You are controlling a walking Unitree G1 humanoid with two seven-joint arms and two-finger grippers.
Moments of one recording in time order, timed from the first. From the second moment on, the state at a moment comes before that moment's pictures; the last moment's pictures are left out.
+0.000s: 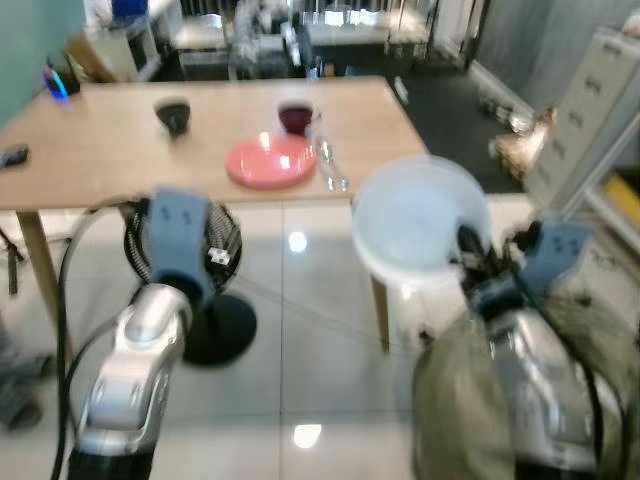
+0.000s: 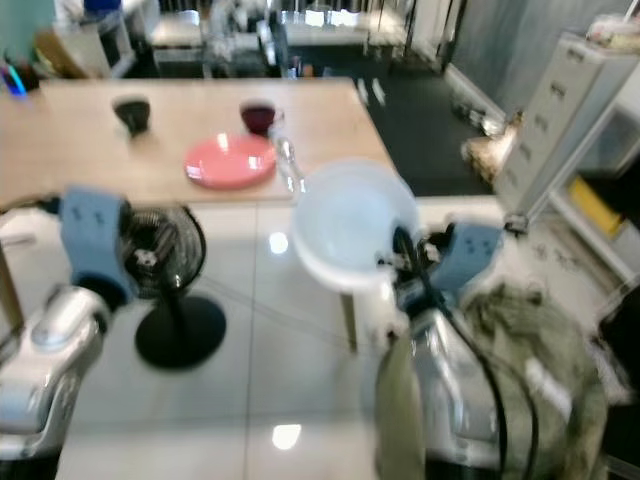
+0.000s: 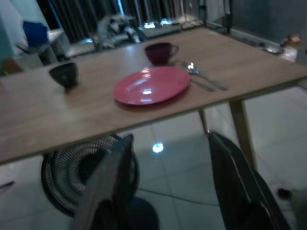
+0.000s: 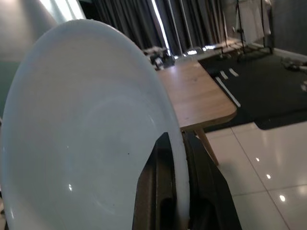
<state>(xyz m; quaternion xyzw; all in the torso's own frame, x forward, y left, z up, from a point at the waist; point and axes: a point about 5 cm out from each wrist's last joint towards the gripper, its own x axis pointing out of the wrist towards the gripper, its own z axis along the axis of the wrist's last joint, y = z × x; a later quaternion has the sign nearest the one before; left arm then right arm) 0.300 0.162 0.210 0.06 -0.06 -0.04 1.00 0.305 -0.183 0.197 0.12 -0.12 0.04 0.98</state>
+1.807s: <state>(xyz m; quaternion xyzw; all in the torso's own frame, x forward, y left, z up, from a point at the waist) 0.301 0.155 0.205 0.06 -0.05 -0.06 1.00 0.305 -0.186 0.197 0.12 -0.12 0.04 0.98</state>
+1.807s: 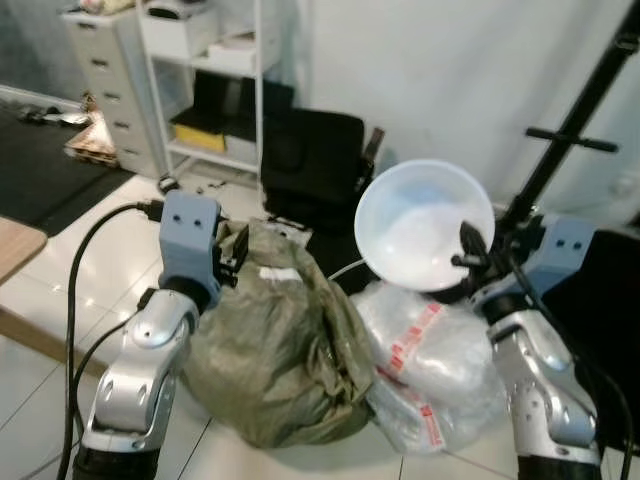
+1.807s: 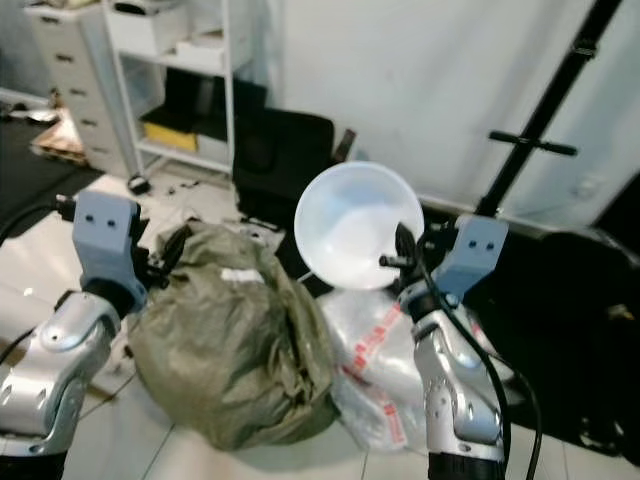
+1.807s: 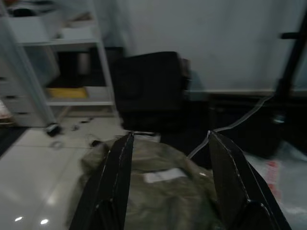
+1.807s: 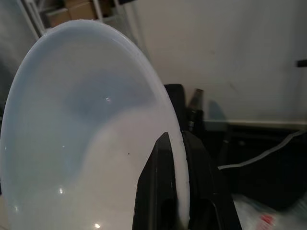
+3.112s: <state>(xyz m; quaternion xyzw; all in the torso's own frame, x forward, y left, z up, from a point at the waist) 0.301 0.154 0.201 0.06 -0.05 -0.07 0.99 0.303 -0.183 0.196 0.11 -0.12 0.04 0.99</state>
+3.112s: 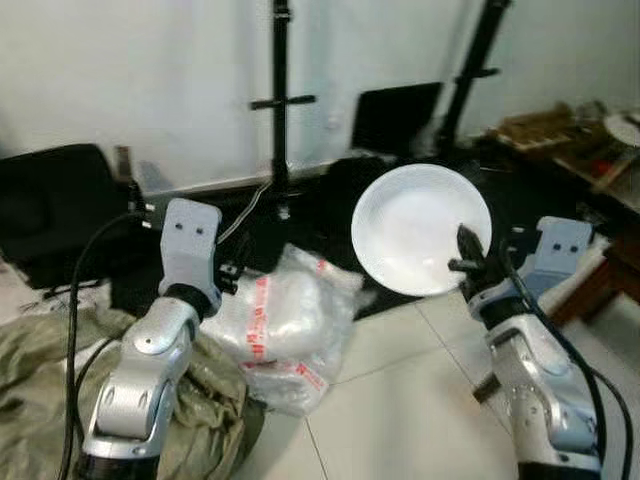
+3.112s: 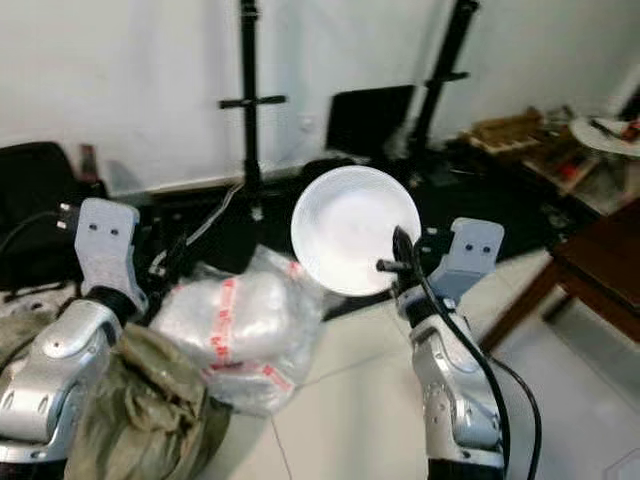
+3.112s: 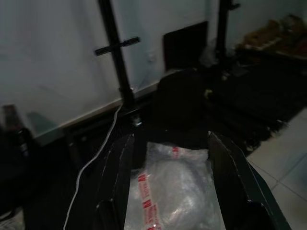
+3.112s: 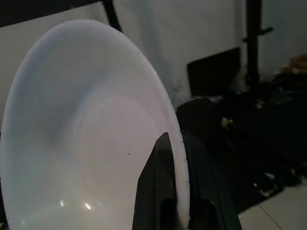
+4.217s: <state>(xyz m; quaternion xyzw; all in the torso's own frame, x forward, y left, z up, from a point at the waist) 0.301 0.141 0.200 0.01 -0.04 -0.10 0.99 0.302 -0.189 0.196 0.11 -0.11 0.04 0.99</state>
